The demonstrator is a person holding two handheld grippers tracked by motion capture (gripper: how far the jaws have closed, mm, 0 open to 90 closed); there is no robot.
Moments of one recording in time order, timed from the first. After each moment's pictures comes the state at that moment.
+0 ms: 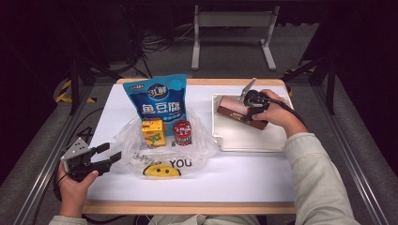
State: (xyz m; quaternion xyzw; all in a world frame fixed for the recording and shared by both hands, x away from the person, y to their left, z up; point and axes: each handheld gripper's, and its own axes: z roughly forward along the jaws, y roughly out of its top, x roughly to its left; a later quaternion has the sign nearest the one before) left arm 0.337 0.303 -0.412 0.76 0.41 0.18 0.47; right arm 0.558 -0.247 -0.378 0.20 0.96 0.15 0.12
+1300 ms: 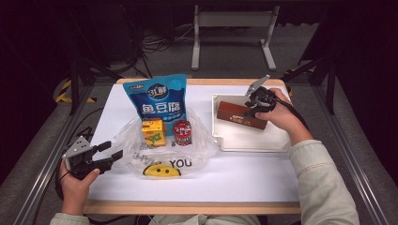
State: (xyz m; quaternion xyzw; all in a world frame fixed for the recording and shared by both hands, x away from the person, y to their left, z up) left arm 0.342 0.299 -0.411 0.76 0.40 0.18 0.48; right arm 0.528 -0.257 -0.347 0.22 0.93 0.25 0.16
